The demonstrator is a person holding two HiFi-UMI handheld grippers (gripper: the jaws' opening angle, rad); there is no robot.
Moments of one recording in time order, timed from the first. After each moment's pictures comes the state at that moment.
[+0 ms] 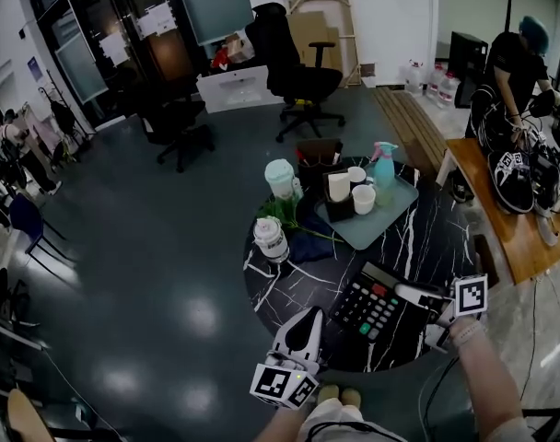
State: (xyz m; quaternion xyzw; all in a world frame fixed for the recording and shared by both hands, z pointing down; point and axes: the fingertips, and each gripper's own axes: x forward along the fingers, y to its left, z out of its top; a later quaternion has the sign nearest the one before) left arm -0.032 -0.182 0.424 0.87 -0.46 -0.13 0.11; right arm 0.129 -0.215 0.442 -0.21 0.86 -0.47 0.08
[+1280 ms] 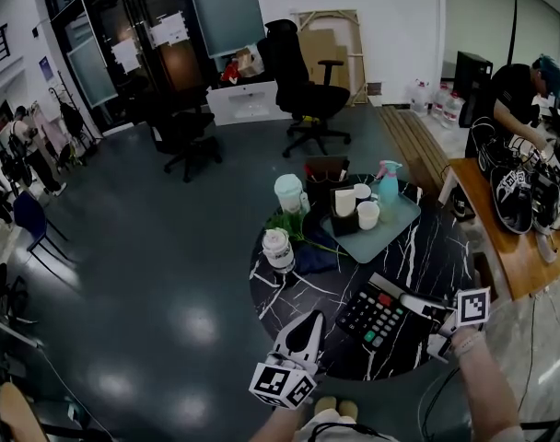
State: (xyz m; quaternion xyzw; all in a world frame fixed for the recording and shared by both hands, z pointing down) left arm -0.042 -0.189 0.415 0.87 -0.46 -0.13 0.11; right arm 0.134 -0.212 0.430 -0.23 0.86 -0.46 0.07
